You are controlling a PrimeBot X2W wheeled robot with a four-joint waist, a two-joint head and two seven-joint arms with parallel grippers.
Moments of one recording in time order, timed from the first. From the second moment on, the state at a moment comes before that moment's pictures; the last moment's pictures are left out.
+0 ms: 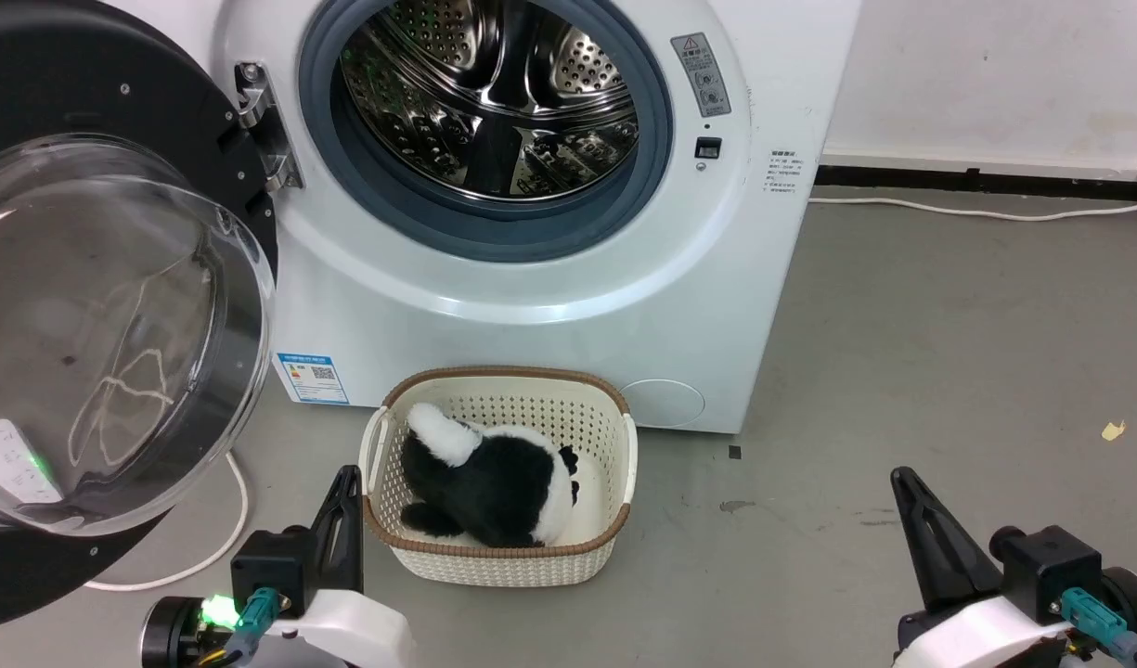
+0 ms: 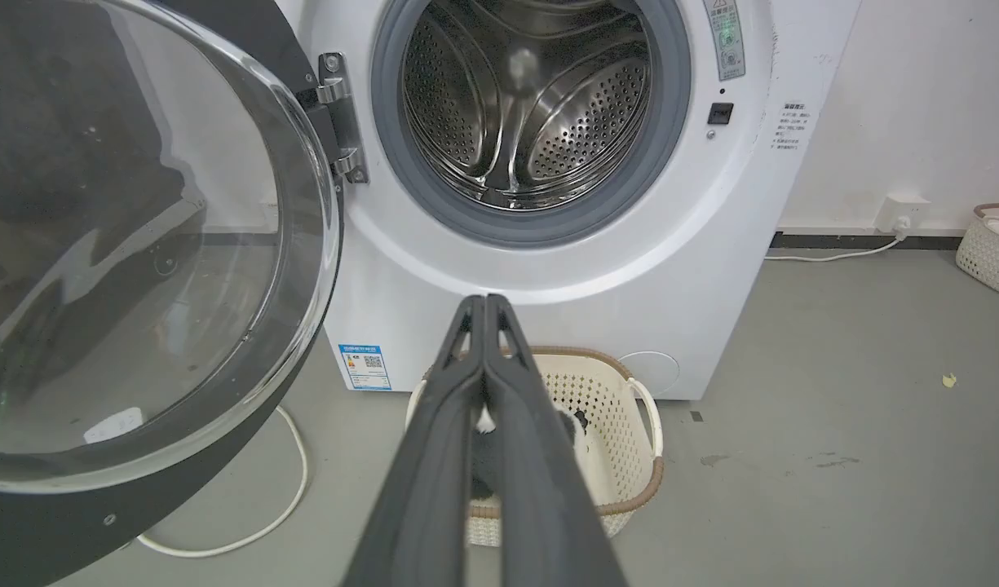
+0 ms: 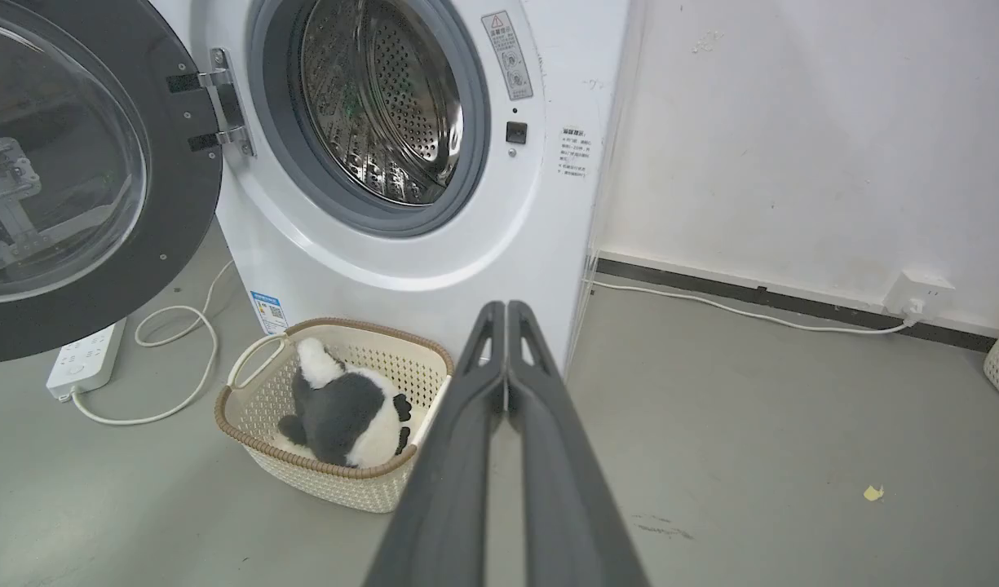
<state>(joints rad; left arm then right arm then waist) 0.00 0.05 -0.04 0.05 -0.03 0.03 -0.07 0.03 -0.06 -0.02 -0.01 0.03 0.13 -0.07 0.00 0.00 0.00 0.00</state>
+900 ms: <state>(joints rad) 0.00 0.05 -0.01 0.01 -0.01 0.01 -0.01 0.01 -0.06 0.00 0.00 0.01 0.13 -0.01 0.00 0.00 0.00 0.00</state>
